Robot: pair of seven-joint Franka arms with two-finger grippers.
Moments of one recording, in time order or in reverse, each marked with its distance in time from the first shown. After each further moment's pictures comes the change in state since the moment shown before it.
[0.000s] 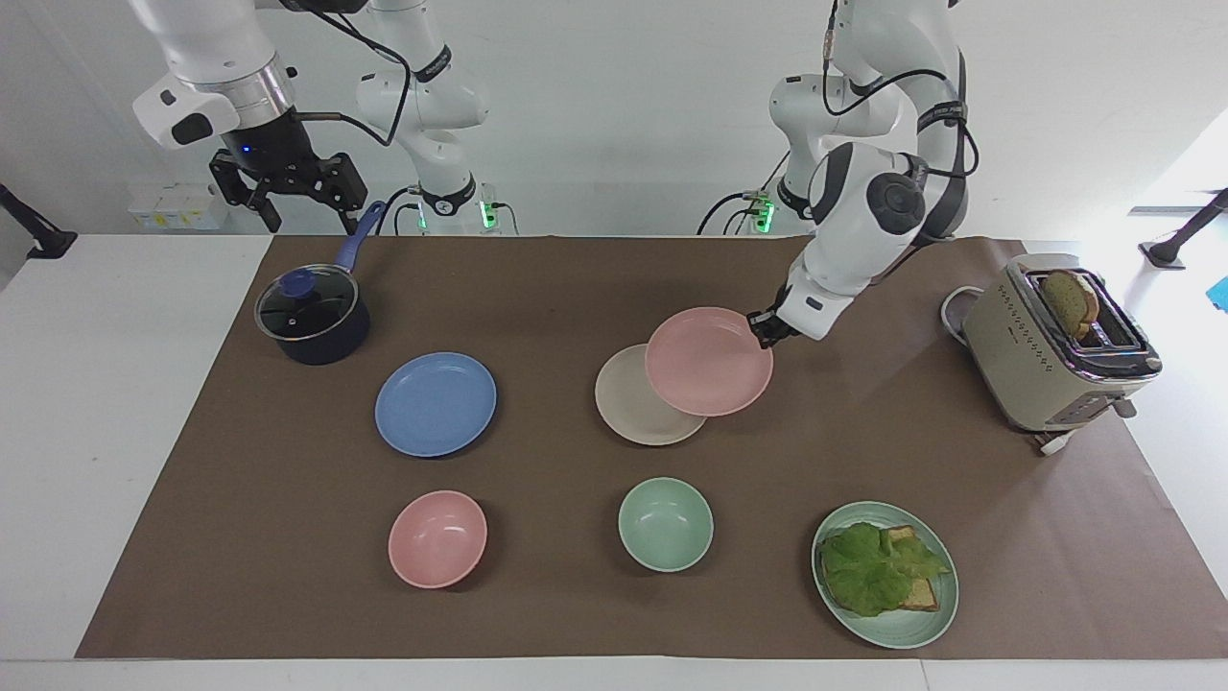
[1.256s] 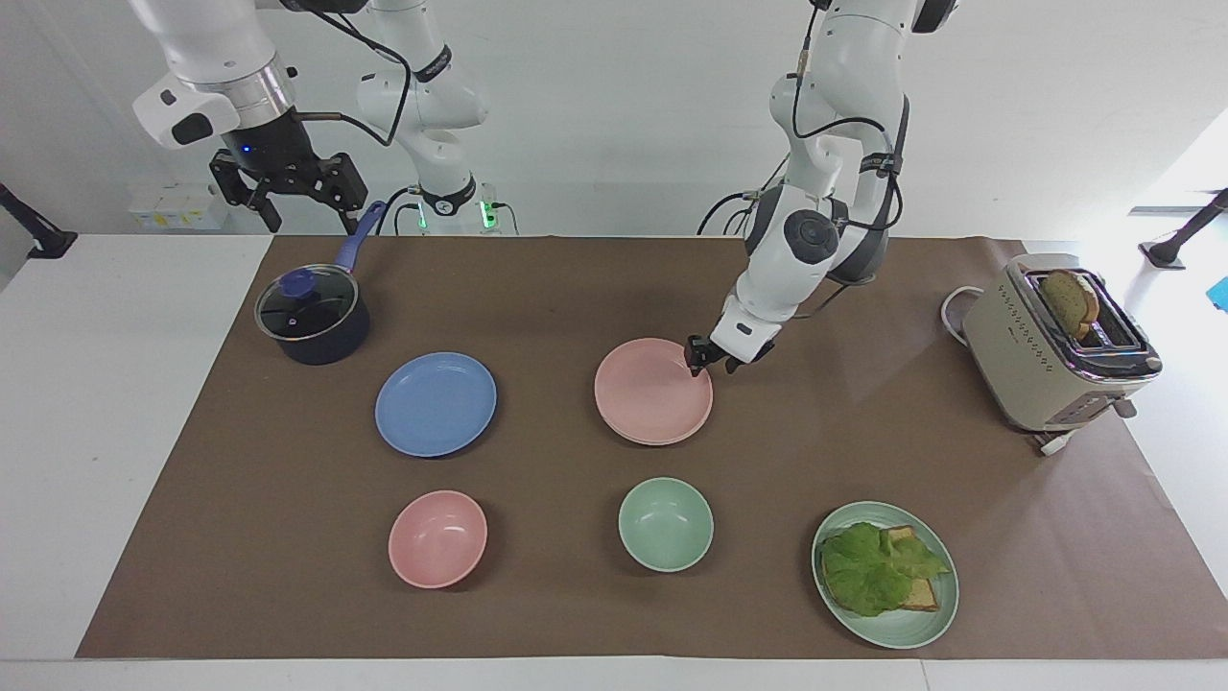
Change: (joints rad) left arm -0.078 0.104 0.017 -0.013 -0.022 0.200 -0.014; right arm 0.000 0.000 0.000 0.000 0.000 0.000 0.000
